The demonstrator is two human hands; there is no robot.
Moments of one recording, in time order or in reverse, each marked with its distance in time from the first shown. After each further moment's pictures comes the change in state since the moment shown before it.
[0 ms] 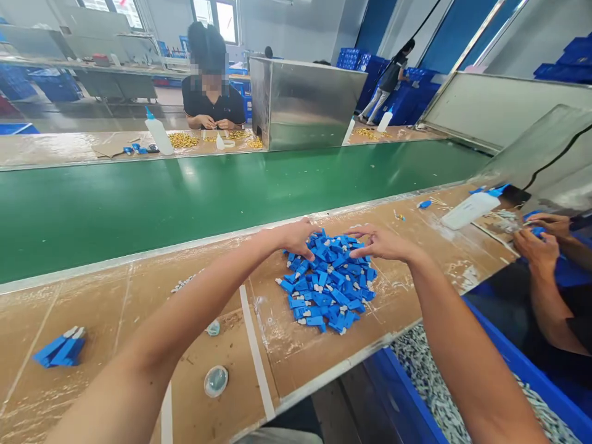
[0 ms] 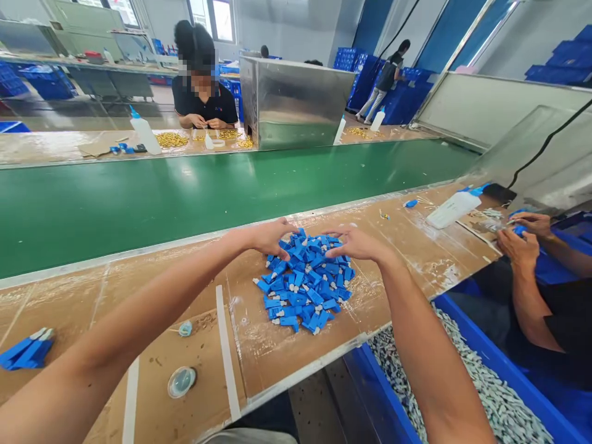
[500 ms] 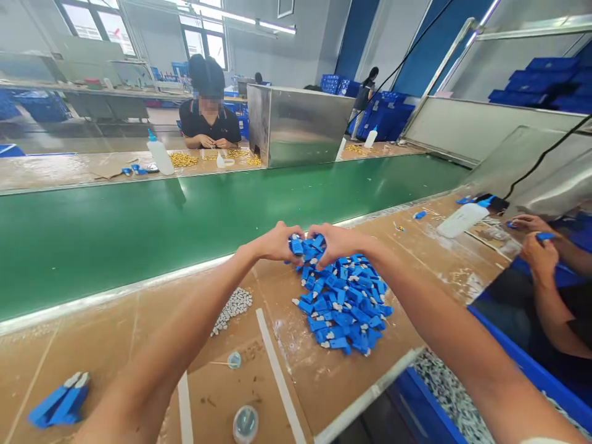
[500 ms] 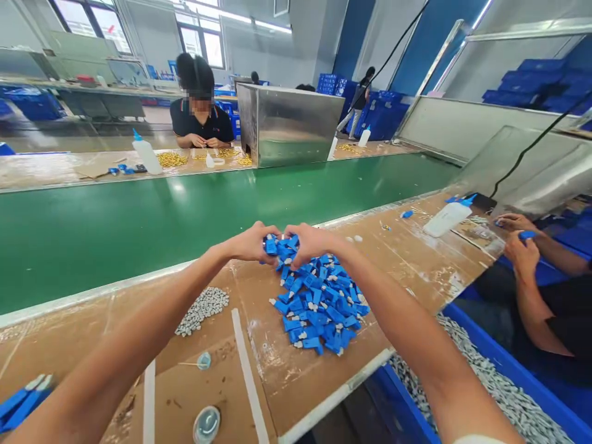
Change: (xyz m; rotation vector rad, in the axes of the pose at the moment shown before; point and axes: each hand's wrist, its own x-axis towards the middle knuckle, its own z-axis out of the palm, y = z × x) left_hand -0.052 -0.072 -0.032 -0.029 0.213 0.036; right_hand 0.074 -0.124 0.042 -0.053 -0.251 -0.103
